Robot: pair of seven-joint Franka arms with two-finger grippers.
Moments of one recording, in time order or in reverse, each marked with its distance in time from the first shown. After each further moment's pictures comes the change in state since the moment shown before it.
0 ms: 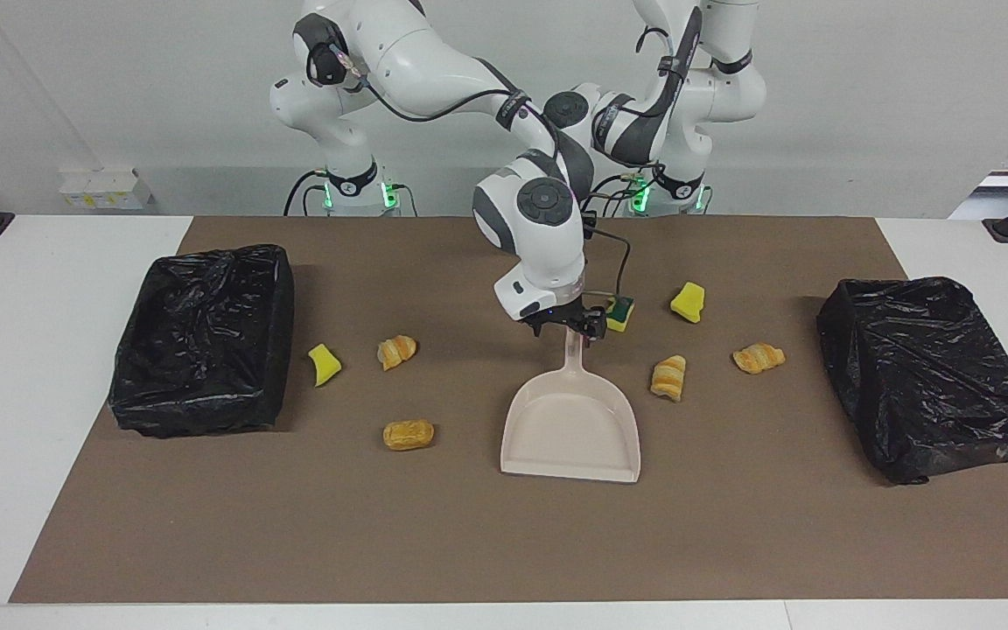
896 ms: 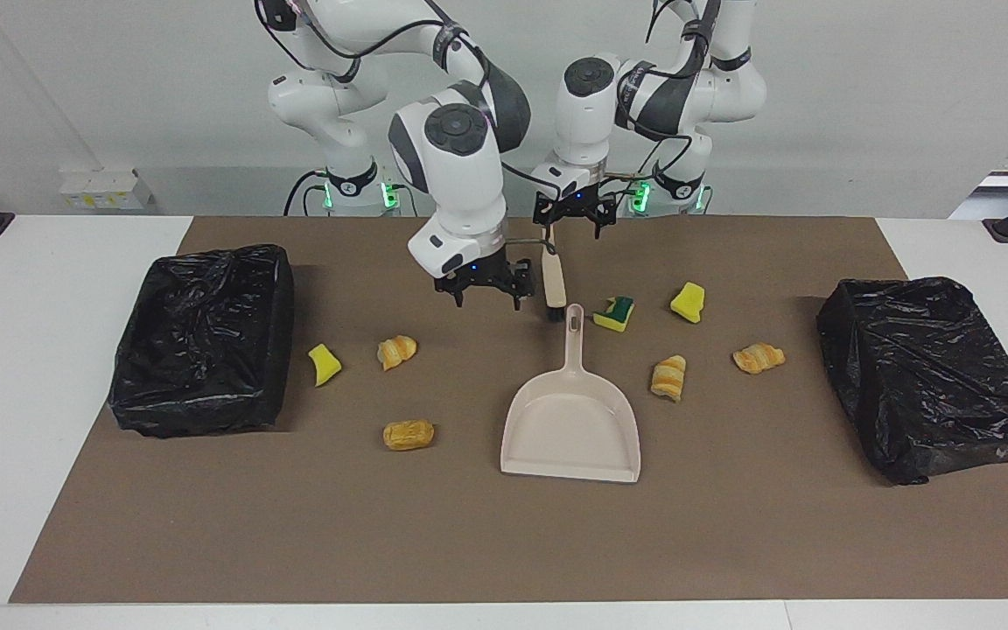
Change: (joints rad) left arm 0.001 -0.078 0.110 0.113 0.004 -0.150 0.006; right arm -0.110 -0.238 -0.008 -0.170 -0.060 -0.101 -0.219
